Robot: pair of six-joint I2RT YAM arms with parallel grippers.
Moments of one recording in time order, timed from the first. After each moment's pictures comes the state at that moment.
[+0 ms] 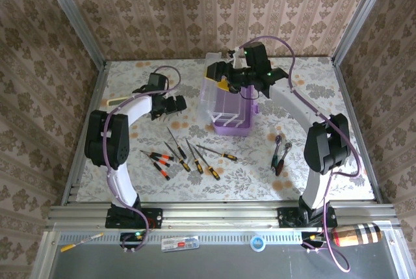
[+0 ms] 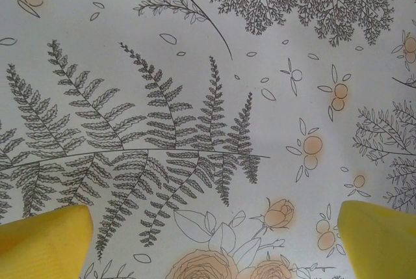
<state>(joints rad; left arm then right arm) -0.27 1.88 1.27 -0.46 0.13 -0.42 0.39 1.85 1.65 -0.35 -0.70 0.77</state>
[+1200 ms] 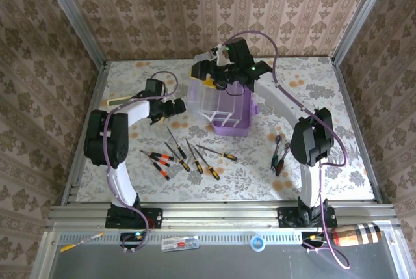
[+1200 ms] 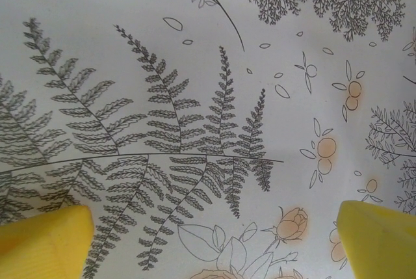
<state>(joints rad) -0.24 1.89 1.17 -0.32 0.21 -0.44 0.48 2.00 1.90 -0.48 -0.64 0.73</state>
